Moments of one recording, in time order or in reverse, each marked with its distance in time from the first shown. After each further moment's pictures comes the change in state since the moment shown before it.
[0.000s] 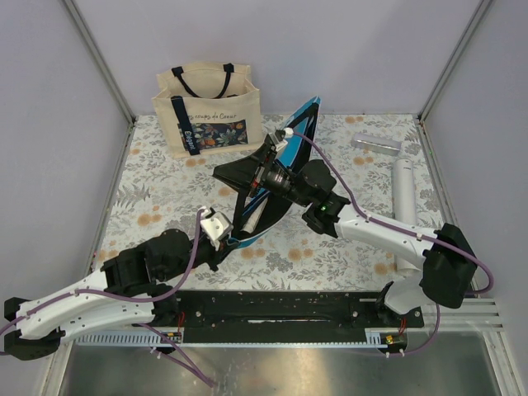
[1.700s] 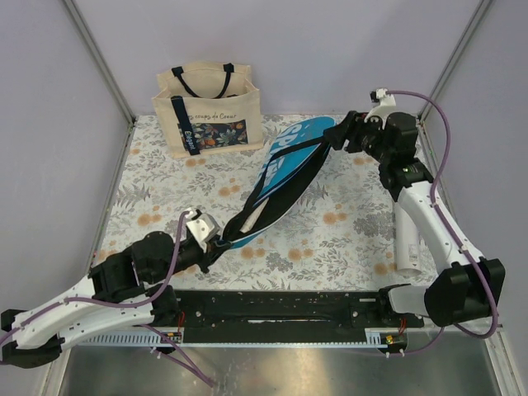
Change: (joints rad) left arm 0.036 -0.105 -0.011 -0.032 0.059 0.003; right arm -0.711 -0.161 0.132 -0.805 -0.086 -1.187
